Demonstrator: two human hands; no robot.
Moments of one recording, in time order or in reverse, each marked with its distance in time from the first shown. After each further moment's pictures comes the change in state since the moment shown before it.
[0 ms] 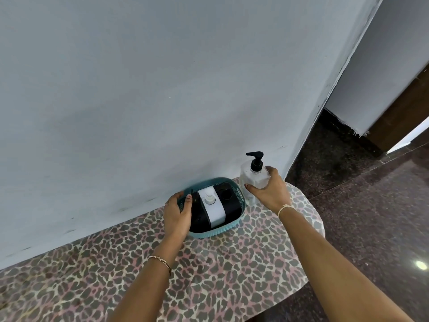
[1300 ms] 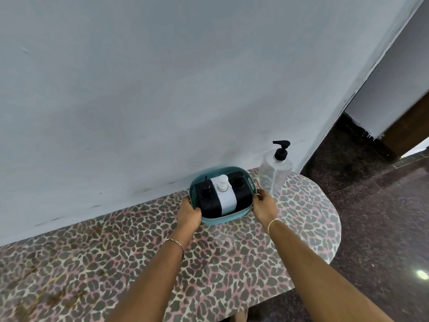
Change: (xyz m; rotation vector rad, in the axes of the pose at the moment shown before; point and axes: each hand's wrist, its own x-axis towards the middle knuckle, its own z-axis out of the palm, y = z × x) left_hand -0.008 -0.041 -0.026 0.075 -0.156 -0.264; right_hand -0.061 -0.008 0.092 0.174 -0.072 0.203
